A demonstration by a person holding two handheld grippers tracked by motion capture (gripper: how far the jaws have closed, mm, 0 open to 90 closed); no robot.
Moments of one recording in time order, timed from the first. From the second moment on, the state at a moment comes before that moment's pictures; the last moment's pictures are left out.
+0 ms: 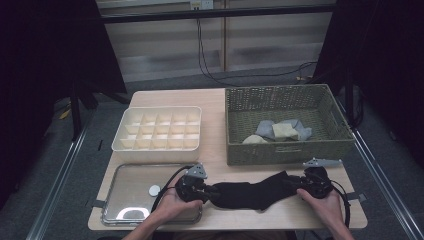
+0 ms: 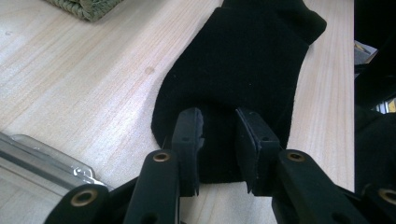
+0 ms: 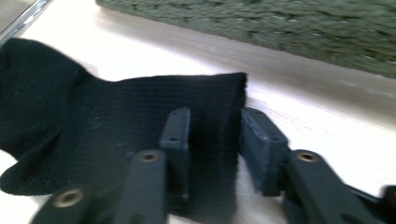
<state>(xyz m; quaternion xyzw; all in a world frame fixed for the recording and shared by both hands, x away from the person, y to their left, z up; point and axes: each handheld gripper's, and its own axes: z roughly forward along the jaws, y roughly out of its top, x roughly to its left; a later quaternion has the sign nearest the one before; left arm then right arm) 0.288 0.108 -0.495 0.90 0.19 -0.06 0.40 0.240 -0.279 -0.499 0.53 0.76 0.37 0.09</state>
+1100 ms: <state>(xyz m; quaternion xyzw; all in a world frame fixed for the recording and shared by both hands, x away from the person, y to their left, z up) 0.288 0.101 -0.496 0.90 0.18 -0.05 0.40 0.238 -0.288 -0.486 0.55 0.71 0.44 0.07</state>
